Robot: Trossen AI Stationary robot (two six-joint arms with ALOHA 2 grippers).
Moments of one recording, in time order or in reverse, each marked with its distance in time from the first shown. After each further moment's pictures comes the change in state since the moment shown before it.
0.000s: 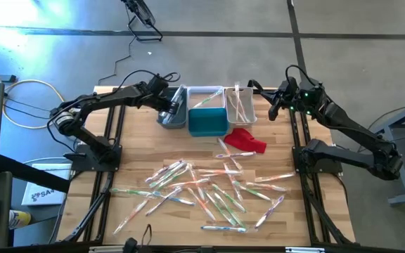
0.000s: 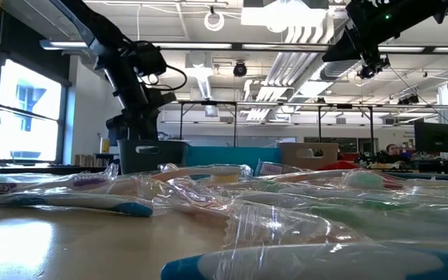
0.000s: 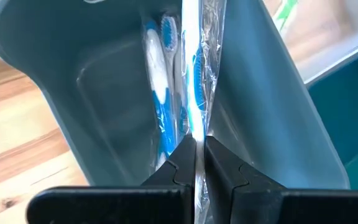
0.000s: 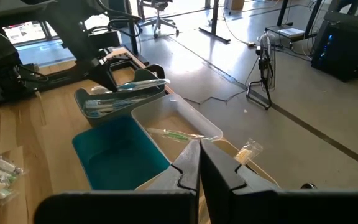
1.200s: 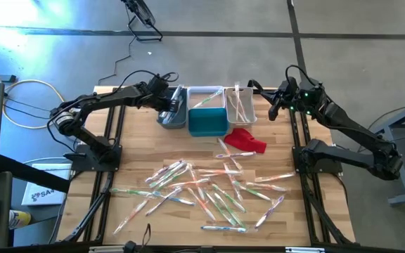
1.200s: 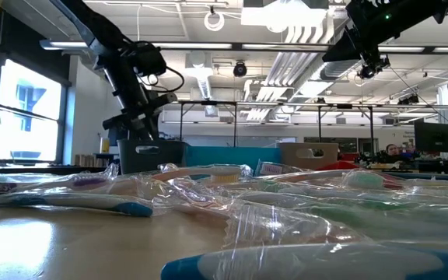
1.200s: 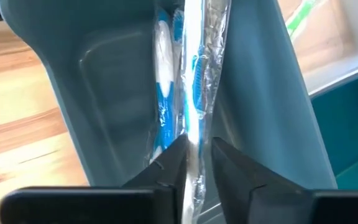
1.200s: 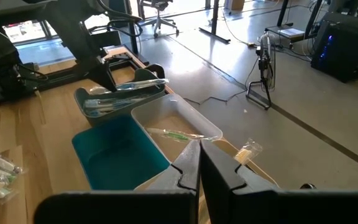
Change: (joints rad) left arm 0.000 0.000 0.000 -0.008 0.000 -0.135; right arm 0.000 0.000 0.000 0.000 0.000 -0.005
